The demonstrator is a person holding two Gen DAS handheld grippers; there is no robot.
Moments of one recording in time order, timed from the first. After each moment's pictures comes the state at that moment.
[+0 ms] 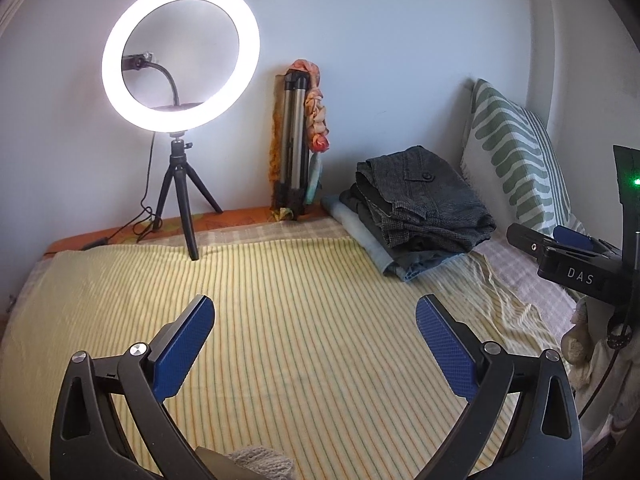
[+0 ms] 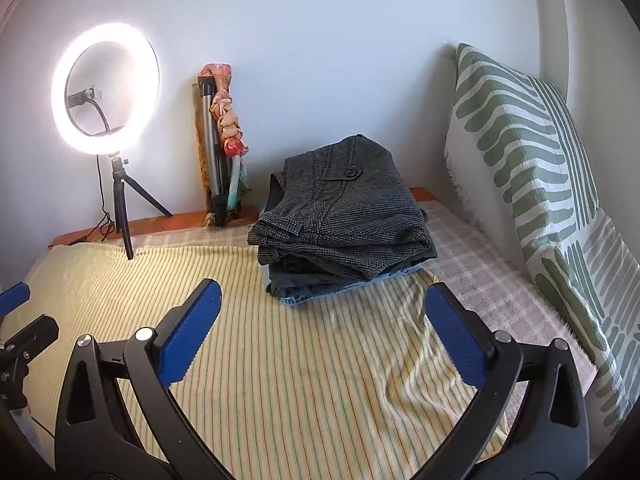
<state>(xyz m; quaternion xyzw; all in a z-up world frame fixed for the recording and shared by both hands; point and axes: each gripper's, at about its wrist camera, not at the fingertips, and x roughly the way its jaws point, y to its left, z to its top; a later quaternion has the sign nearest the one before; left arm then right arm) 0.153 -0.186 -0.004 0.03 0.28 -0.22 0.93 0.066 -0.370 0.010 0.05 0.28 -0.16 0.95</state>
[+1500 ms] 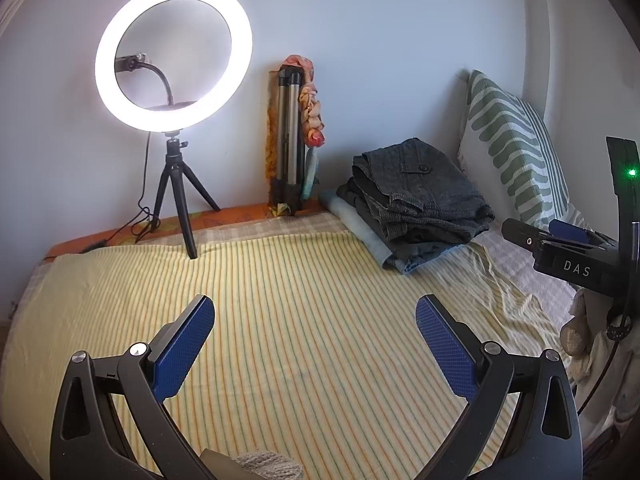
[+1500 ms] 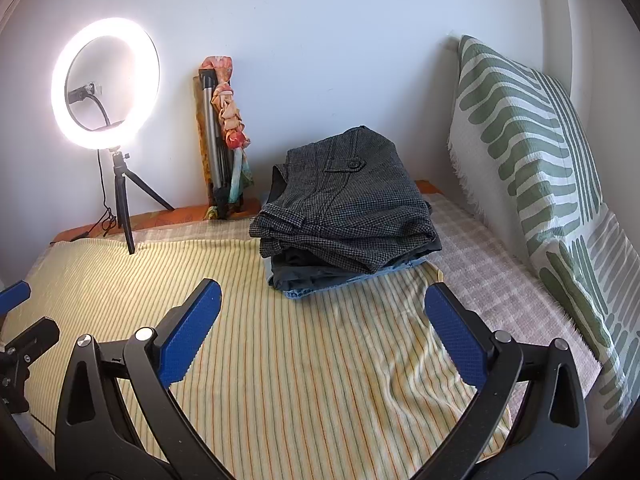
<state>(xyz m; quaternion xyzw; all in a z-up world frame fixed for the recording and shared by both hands) 0.151 -0.187 -0.005 0.05 0.28 -0.23 0.93 0.068 -0.371 0.005 0.05 0.29 -0.16 0.94</state>
